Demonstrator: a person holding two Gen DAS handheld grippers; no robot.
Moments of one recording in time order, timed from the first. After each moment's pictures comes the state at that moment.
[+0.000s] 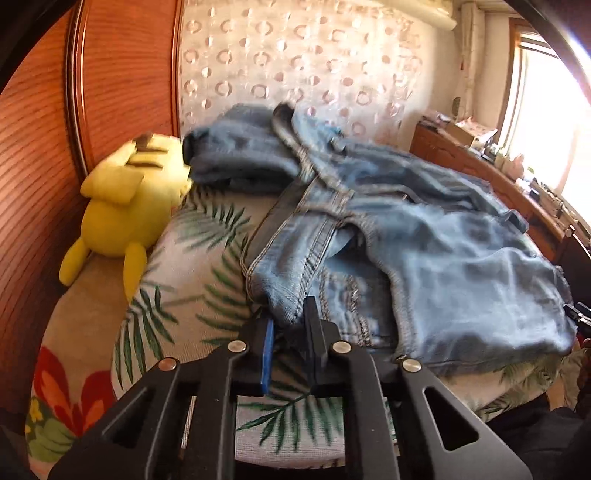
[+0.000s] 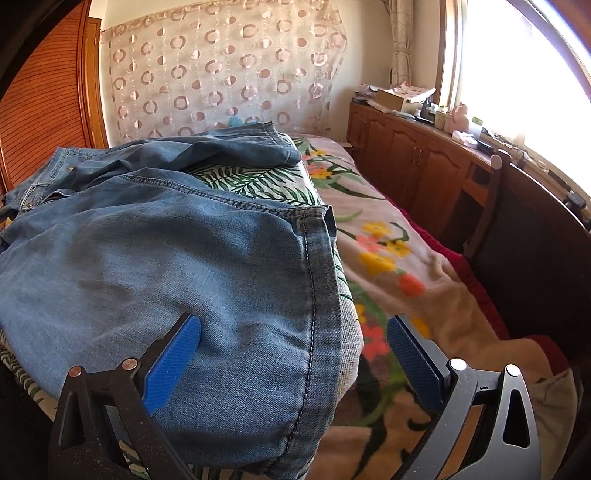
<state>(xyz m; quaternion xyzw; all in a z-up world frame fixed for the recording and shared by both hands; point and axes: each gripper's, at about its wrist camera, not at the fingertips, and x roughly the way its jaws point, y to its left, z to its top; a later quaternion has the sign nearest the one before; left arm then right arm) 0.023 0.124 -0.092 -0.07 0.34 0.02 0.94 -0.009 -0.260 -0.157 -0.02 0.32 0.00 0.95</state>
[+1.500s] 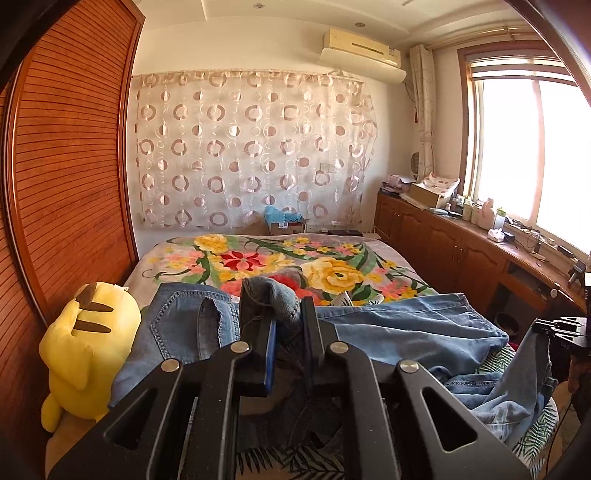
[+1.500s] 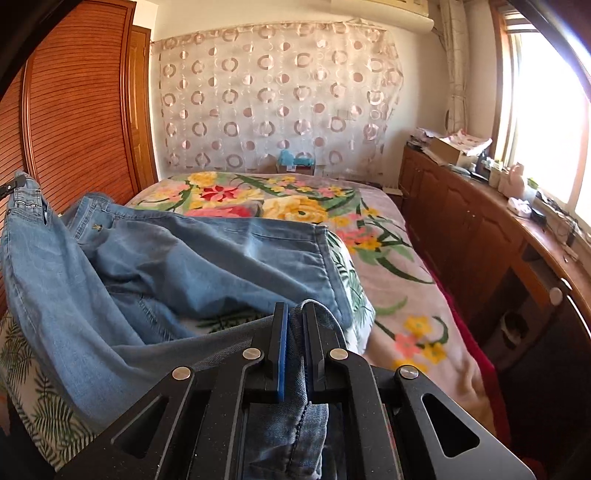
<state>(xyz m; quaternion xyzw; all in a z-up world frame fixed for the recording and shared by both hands) 0.179 0.096 0.042 -0.03 0.20 -0.04 0.98 0.121 -0.267 -0.079 -0.06 0.27 0.10 0.96</state>
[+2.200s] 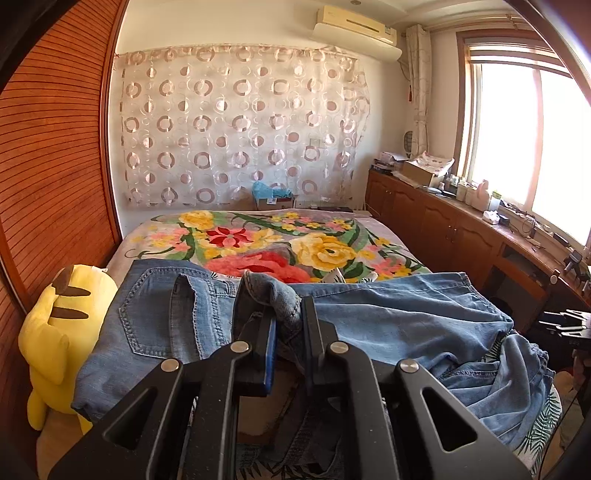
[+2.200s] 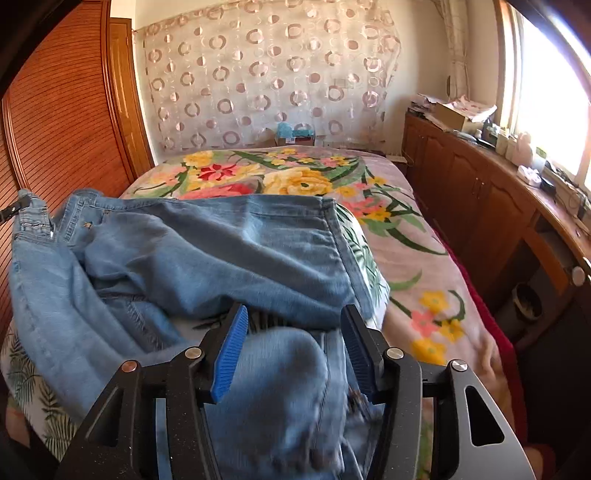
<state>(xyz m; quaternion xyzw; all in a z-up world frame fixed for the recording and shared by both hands) 0.212 0.089 0.016 -0.03 0.24 -0.07 0.97 0.161 -0.264 -0.086 -0.03 0.33 0.10 0.94</state>
